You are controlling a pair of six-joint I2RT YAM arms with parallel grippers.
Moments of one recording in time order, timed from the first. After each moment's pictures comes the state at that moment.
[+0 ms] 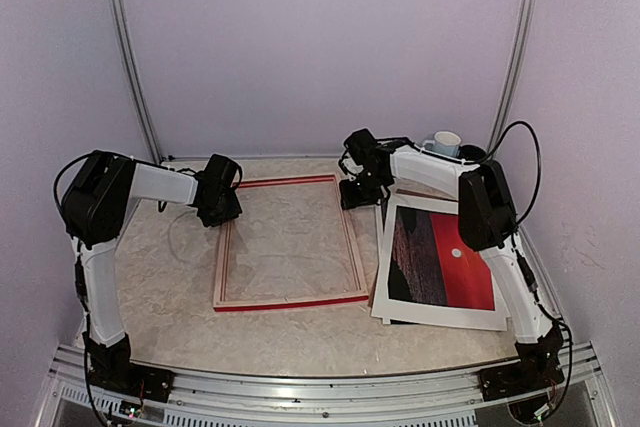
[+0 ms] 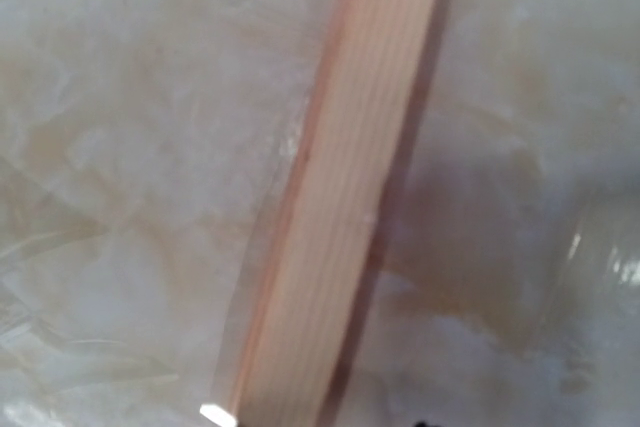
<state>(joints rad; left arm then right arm) -0.37 2.06 1.30 -0.21 -0.32 -0.70 0.59 2.51 2.22 -0.76 -0.02 0.21</state>
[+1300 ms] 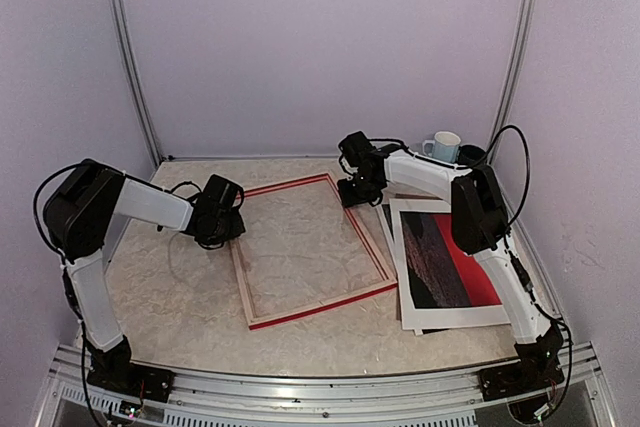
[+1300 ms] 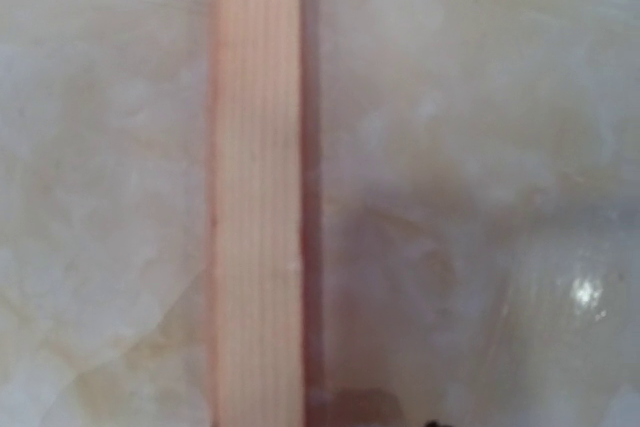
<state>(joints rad) -0.47 1.91 1.01 0.00 -0.33 -0.72 0.59 2.58 2.29 -0.71 0.13 0.24</state>
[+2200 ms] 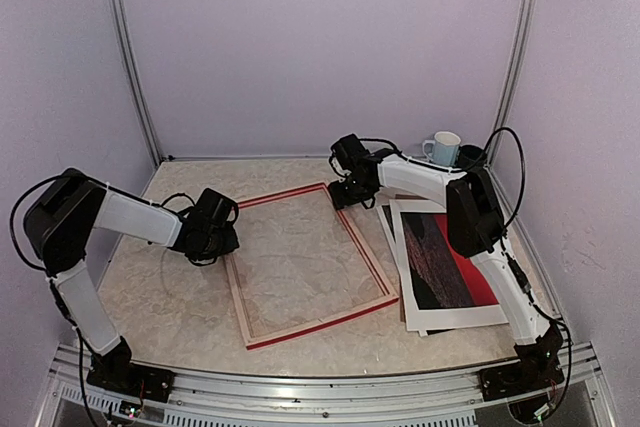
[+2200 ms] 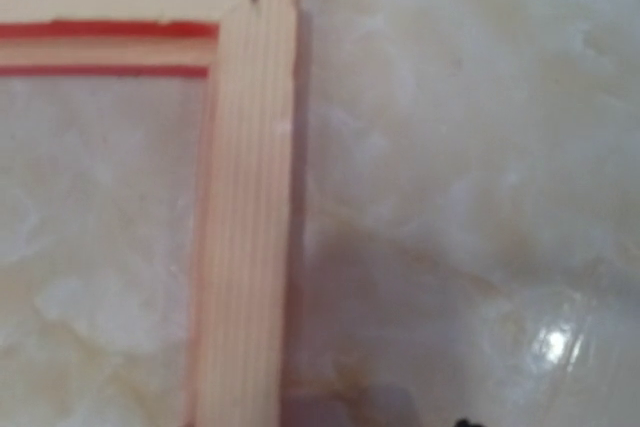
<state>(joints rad) -0.53 1.76 0.83 -0.01 -0.35 -0.75 0.62 2.59 2.29 -0.64 0.16 0.15</state>
